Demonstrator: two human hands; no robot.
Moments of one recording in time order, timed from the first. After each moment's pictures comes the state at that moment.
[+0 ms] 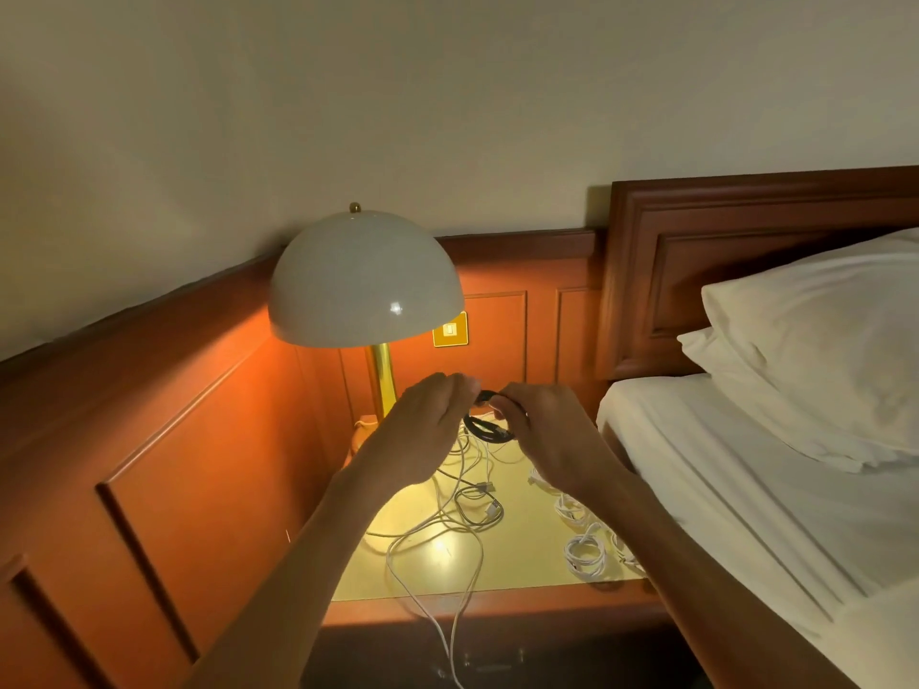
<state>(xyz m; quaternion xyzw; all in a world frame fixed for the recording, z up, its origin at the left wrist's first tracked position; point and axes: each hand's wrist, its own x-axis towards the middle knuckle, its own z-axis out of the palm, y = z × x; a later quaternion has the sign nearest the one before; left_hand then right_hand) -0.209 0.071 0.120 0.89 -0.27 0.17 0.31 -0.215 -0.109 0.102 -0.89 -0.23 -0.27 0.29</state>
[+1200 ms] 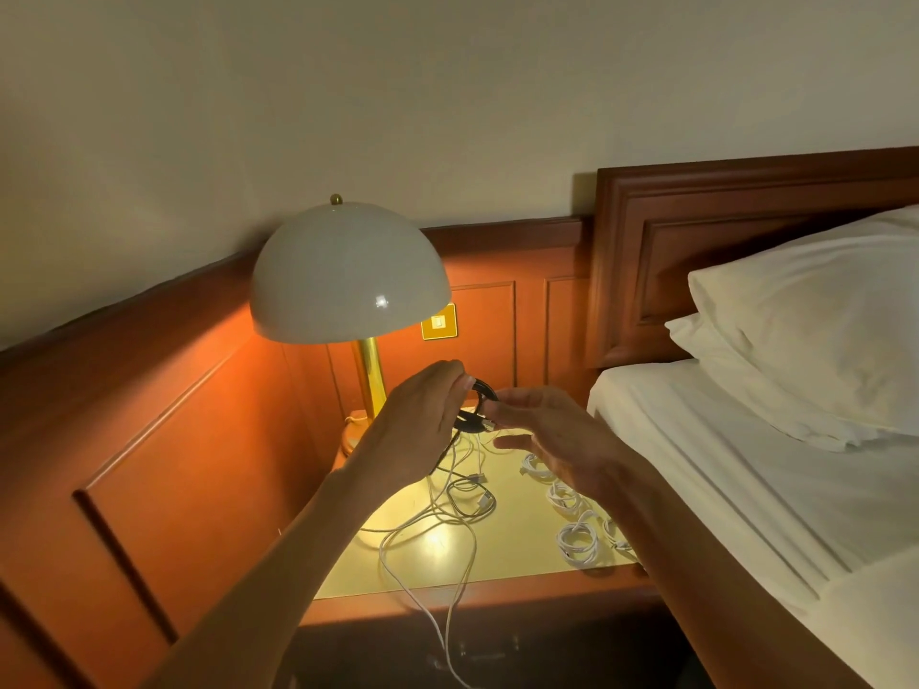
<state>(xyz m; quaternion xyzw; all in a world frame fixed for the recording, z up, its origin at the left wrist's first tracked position) -0.204 0.065 0.112 0.88 -0.32 0.26 0.25 -0.224 -0.118 0.106 -0.71 -0.09 0.06 0.70</state>
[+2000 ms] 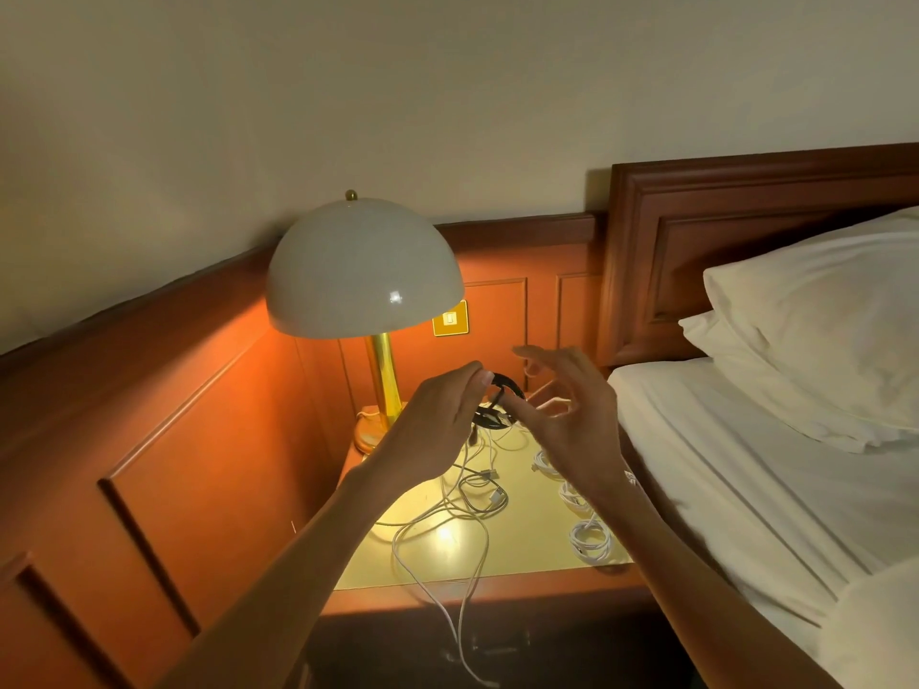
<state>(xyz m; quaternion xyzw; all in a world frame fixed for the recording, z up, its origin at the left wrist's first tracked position) -0.211 0.061 0.115 0.87 -0.31 0.18 0.33 -0.226 -0.109 0.090 -0.76 -0.17 -0.41 0.47</state>
